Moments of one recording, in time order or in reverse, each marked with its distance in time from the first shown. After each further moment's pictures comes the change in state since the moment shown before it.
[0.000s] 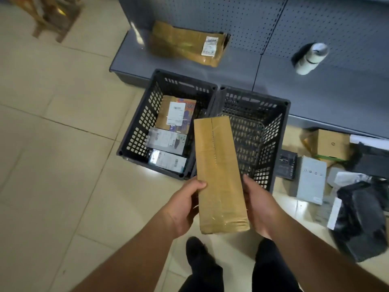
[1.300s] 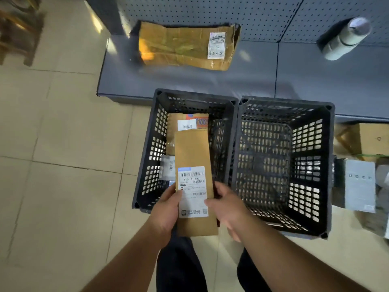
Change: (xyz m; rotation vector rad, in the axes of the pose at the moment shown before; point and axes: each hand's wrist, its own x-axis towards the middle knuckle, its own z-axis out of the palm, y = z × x) left_hand 0.131 0.168 -0.155 0.216 0.275 -0.021; right_hand 0.163 -0.078 0.211 -0.265 0.045 -0.009
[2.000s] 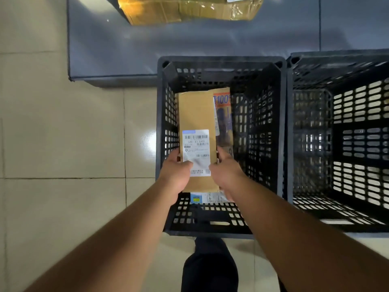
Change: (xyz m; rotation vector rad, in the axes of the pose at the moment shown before) left_hand 0.222 0.060 -0.072 0.540 -0.005 0.088; right_hand 0.190 -0.046 0.126 -0.074 0.200 0.082
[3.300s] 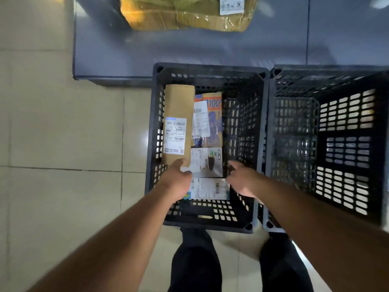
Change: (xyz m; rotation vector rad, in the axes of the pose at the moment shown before) left_hand -0.040 0.010 0.025 0.327 -0.049 0.019; right_hand -0.001 0.031 -0.092 -0.579 -0.198 -0.026
